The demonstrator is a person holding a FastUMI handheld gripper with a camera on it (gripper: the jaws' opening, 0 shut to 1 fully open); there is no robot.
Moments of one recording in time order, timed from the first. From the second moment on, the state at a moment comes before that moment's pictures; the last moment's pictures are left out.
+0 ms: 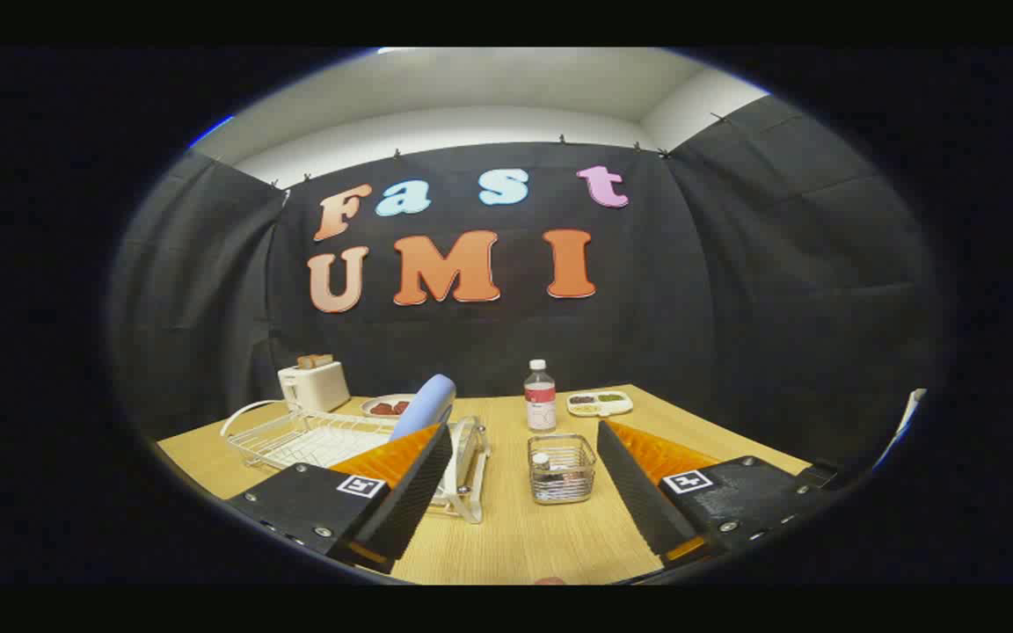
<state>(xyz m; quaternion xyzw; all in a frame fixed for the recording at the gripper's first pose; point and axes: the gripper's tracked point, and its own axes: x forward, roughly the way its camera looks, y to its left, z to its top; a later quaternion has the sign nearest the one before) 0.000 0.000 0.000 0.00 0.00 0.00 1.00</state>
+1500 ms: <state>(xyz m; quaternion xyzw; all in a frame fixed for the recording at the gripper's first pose) 0.013 0.032 -0.018 0.00 0.05 0.02 1.00</state>
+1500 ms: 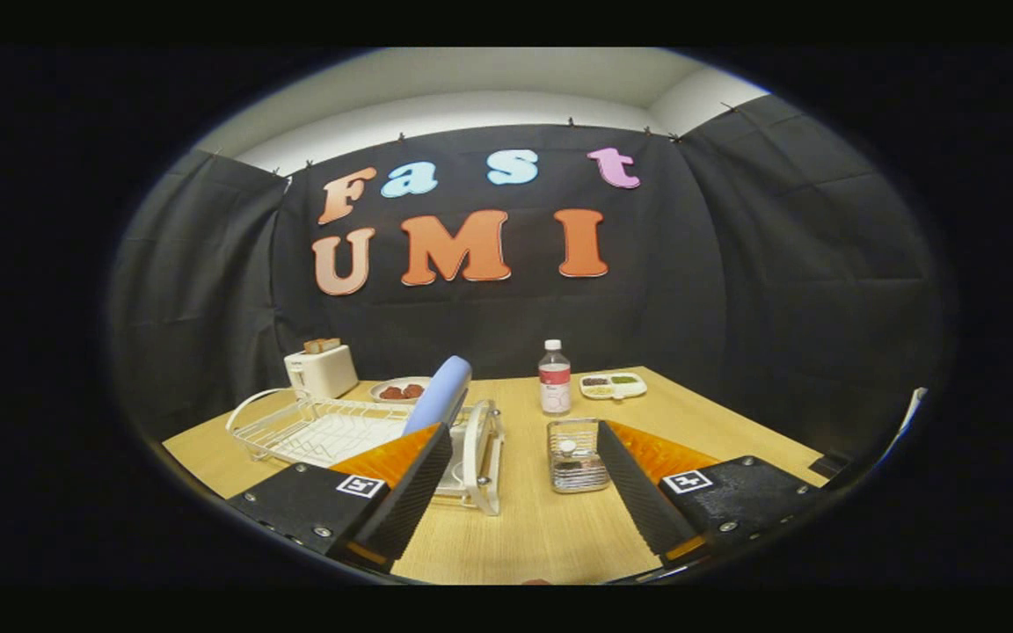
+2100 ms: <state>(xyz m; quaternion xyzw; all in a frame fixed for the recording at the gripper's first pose) 0.054 0.098 -0.032 0.00 0.08 0.05 1.00</state>
